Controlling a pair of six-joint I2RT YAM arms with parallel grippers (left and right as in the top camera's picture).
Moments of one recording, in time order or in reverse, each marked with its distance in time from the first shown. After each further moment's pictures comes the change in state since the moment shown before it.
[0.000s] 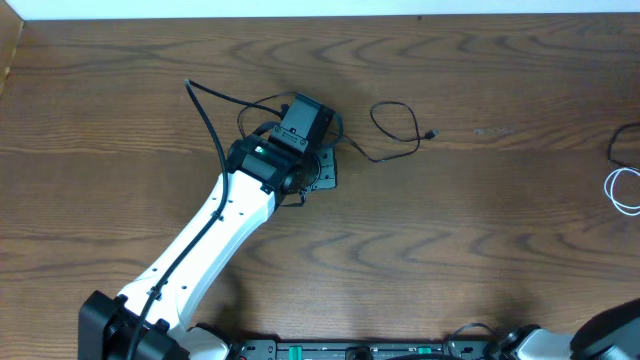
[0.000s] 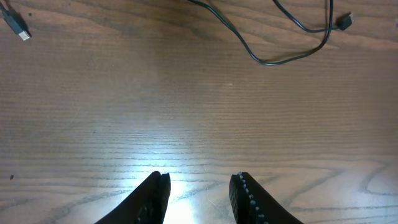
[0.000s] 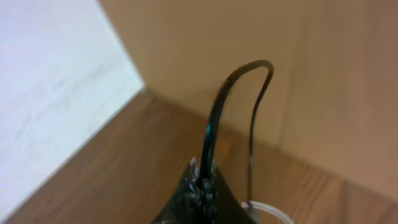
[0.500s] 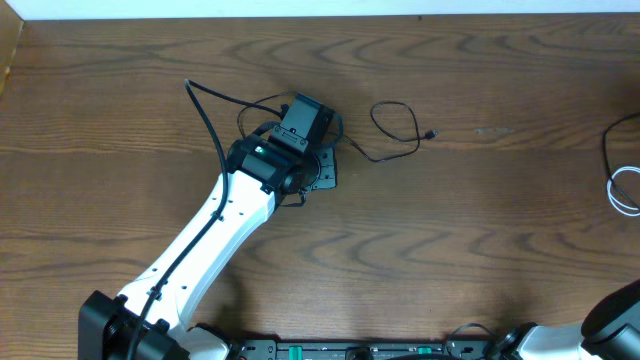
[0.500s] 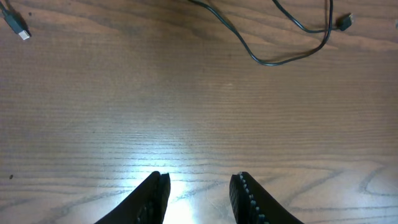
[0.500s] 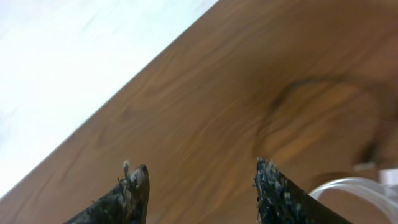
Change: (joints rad) left arm 0.000 0.000 0.000 0.001 0.000 -0.003; right arm 0.106 0.087 0.000 -0.195 -0.465 -0.027
